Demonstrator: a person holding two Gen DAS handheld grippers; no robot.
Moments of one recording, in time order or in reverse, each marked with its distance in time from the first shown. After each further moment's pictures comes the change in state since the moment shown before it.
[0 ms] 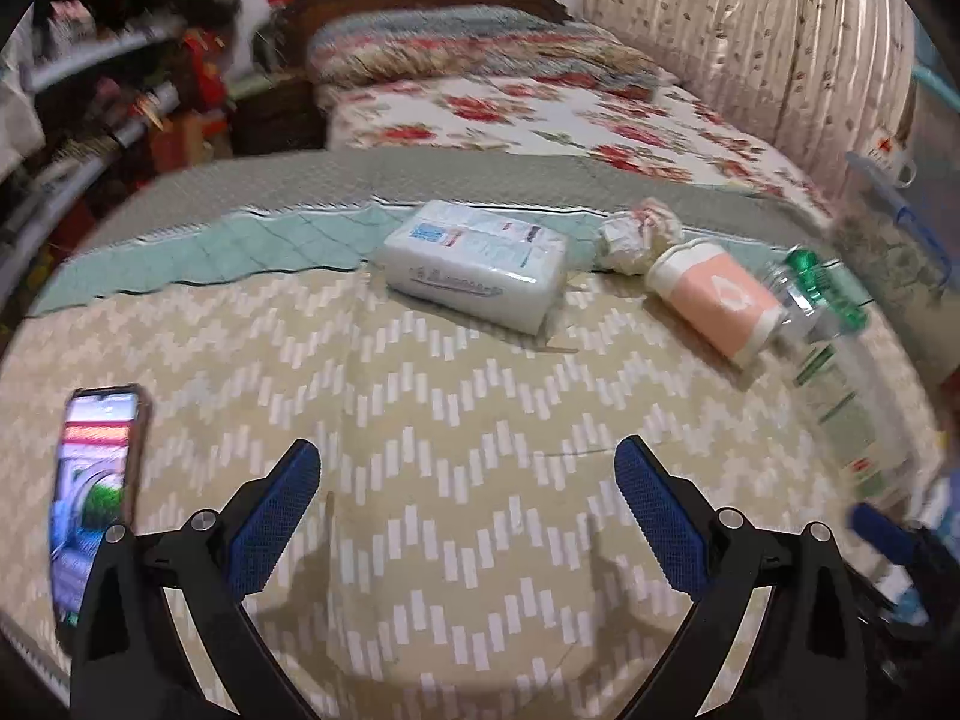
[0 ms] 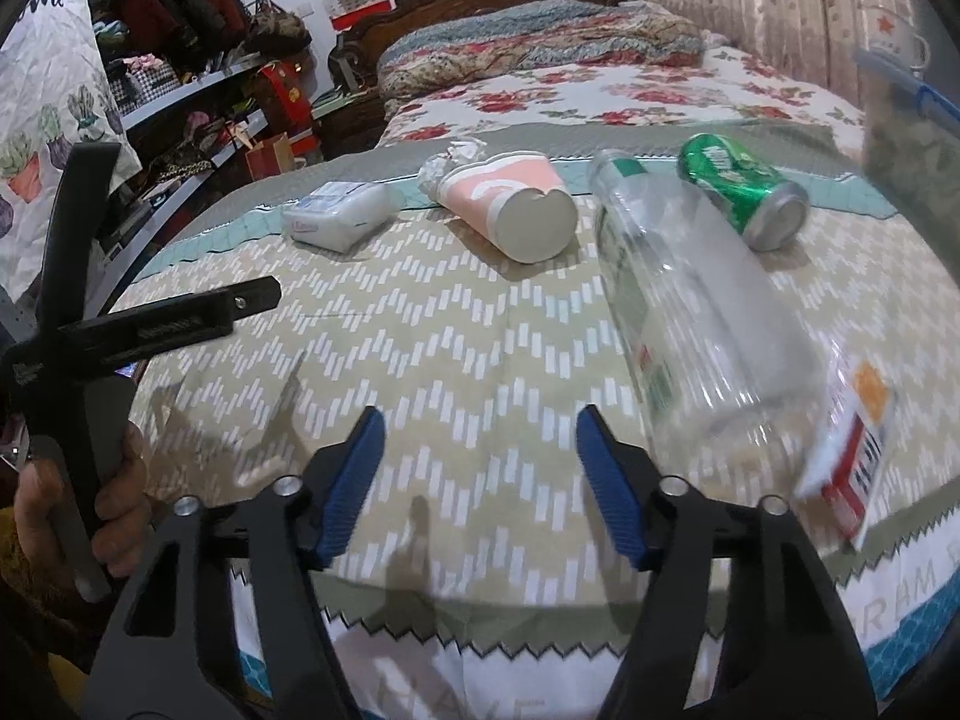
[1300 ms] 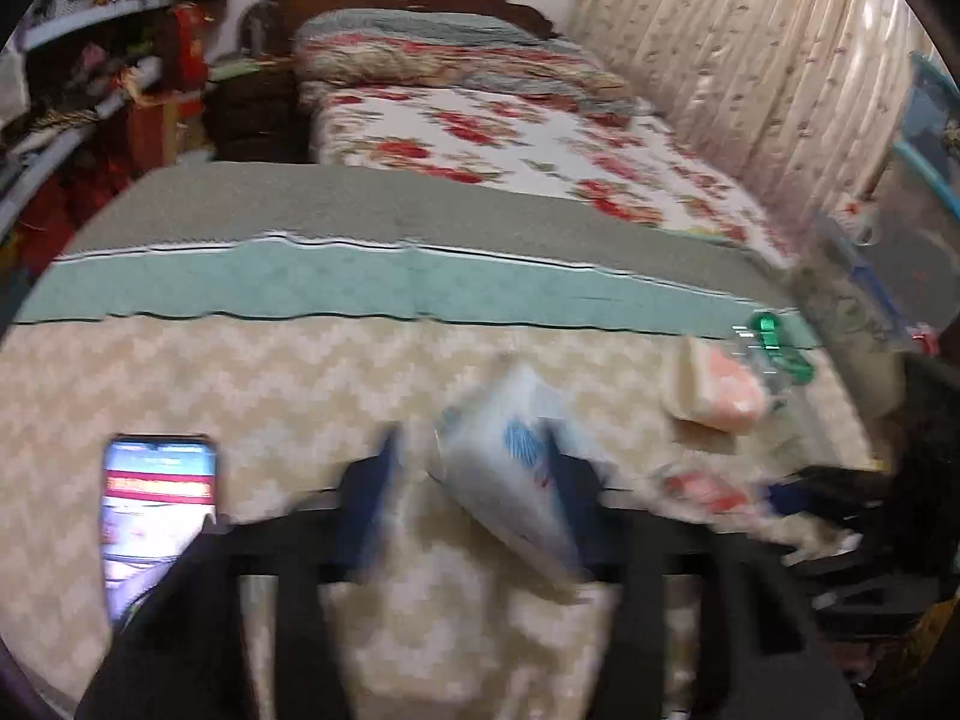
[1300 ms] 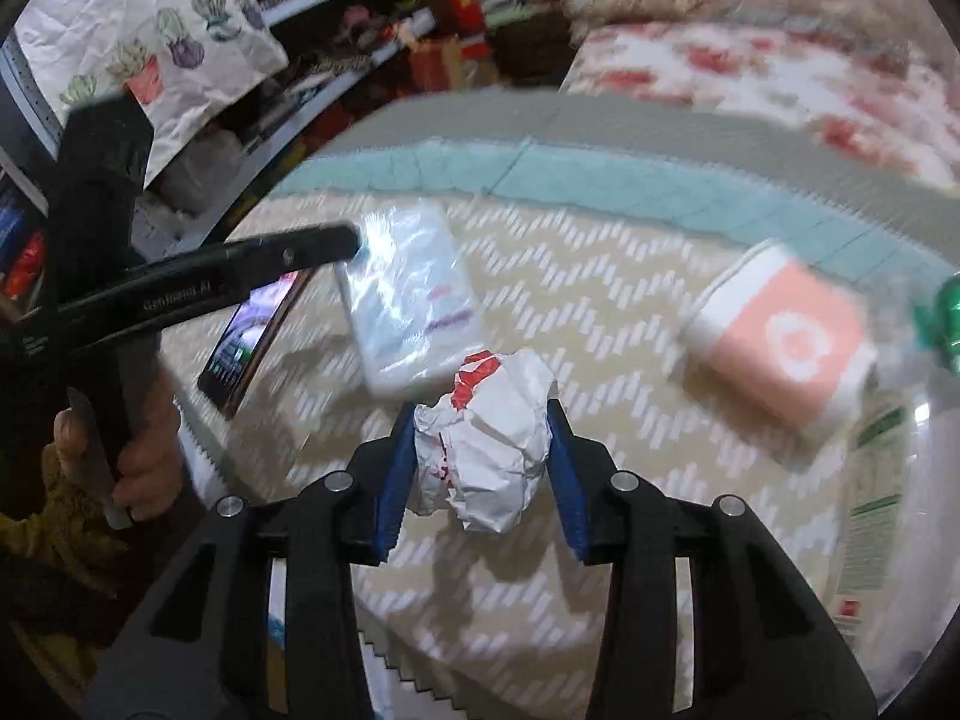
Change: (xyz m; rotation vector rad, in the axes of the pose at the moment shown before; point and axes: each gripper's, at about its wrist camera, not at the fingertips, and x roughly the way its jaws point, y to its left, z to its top) left arm -0.036 0.063 0.023 -0.061 -0.021 -0.064; right arm 0.046 0.074 0.072 -0.246 0.179 0.307
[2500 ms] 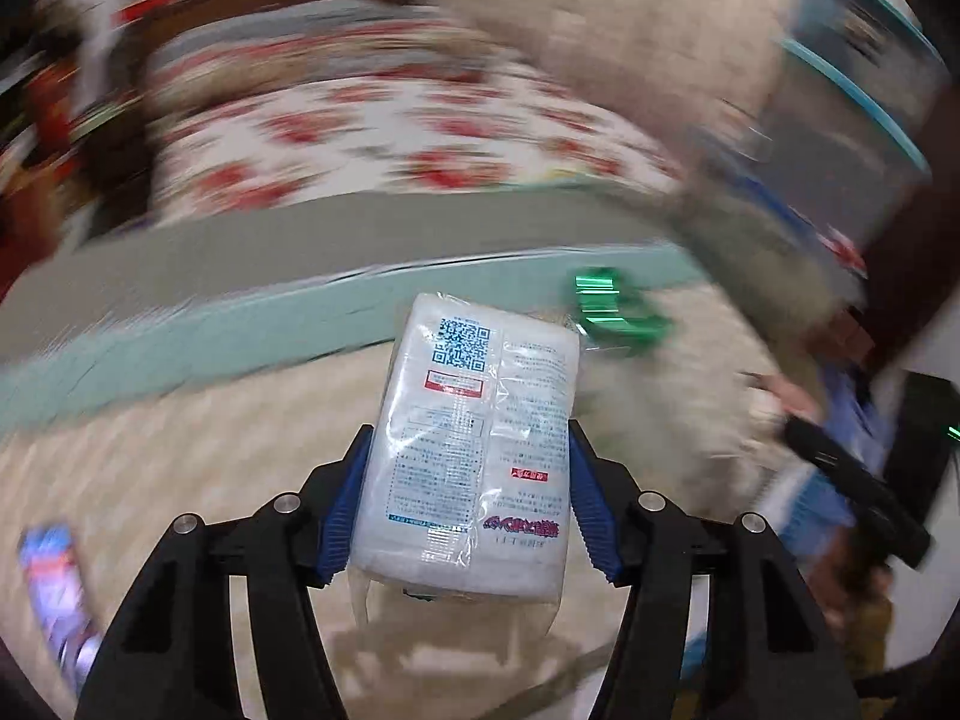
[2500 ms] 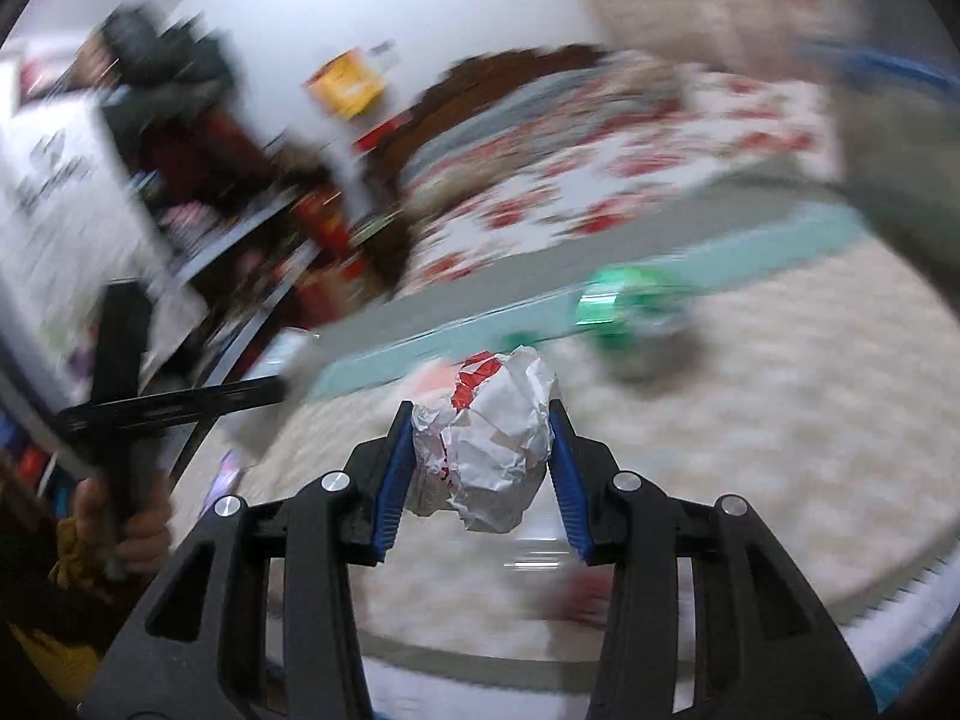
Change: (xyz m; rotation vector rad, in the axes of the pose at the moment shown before) left arm 0.001 -0.174 0.028 0.282 0.096 -0.263; right arm -0.180 -0.159 -0.115 0.435 -0.481 -0.134
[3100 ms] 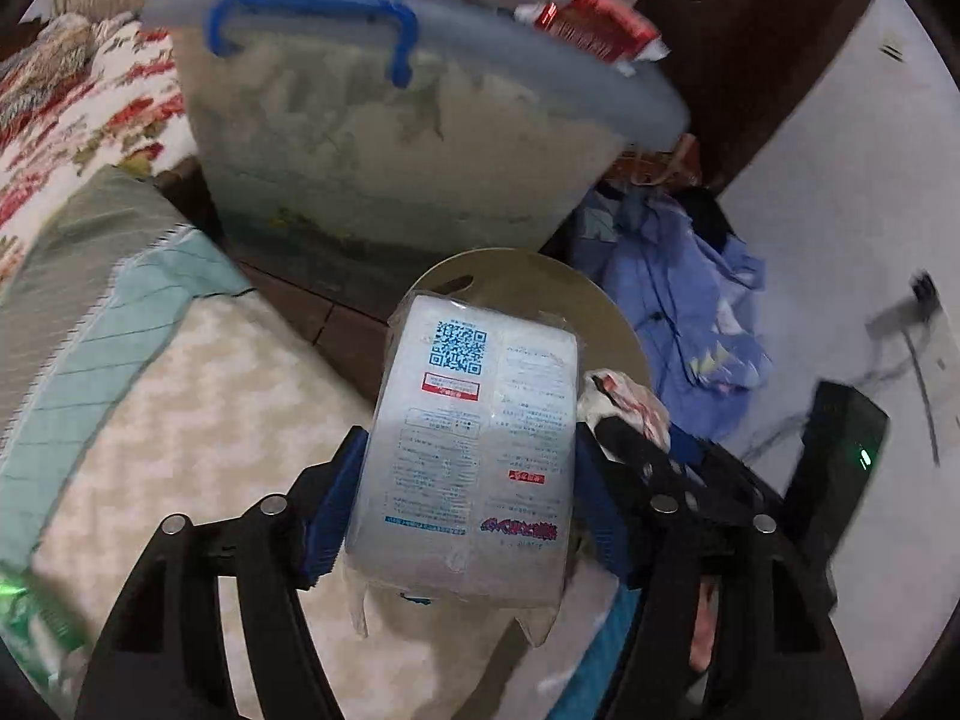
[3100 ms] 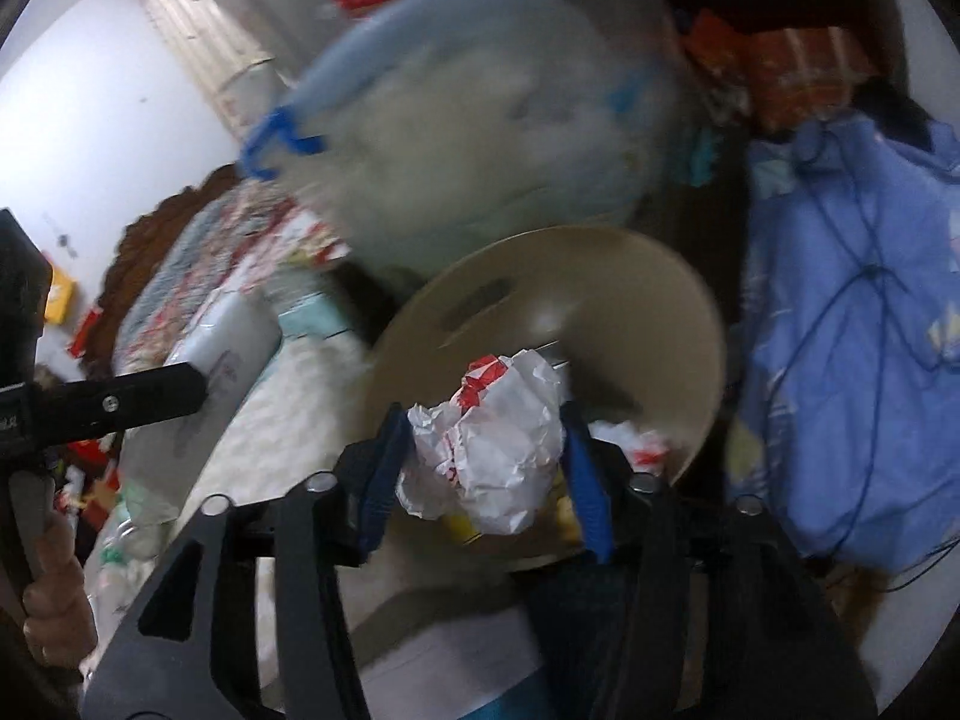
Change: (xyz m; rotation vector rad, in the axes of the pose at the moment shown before) left arm 0.271 -0.424 0.097 0.430 0.302 -0.375; right arm -0.149 -0.319 0.021 0.441 -0.187 -0.589
